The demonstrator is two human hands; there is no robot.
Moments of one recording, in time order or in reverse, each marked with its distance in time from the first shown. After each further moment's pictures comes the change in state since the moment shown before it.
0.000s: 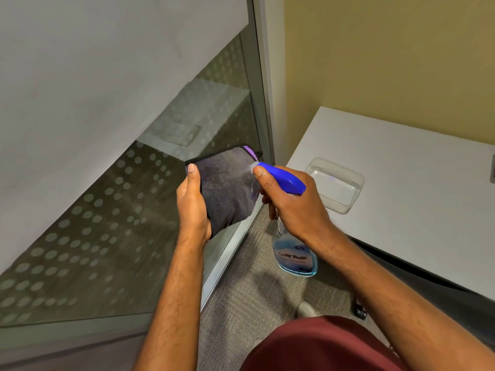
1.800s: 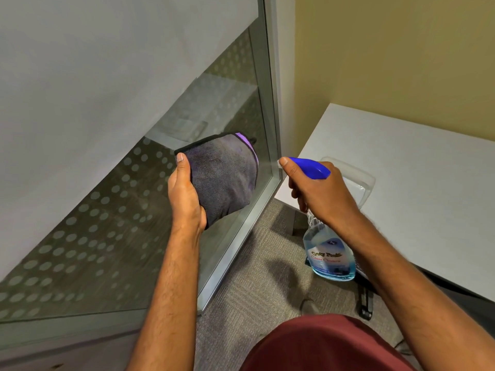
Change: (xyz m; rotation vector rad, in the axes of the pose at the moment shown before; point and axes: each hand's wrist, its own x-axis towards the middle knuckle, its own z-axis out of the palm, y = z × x) left_hand 0.024 0.013 -0.010 -0.037 0.065 0.062; right_hand 0.029 0.021 -0.026 -0.053 0.005 0.223
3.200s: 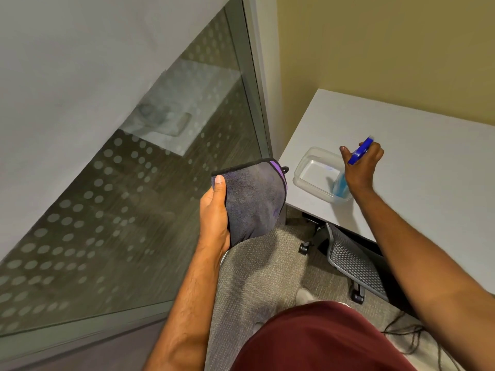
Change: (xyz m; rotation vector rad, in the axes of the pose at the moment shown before) left_hand -0.047 -0.058 0.053 0.138 -0.108 -0.249; right_hand 0.152 0.215 -0.090 -0.050 0.551 0.001
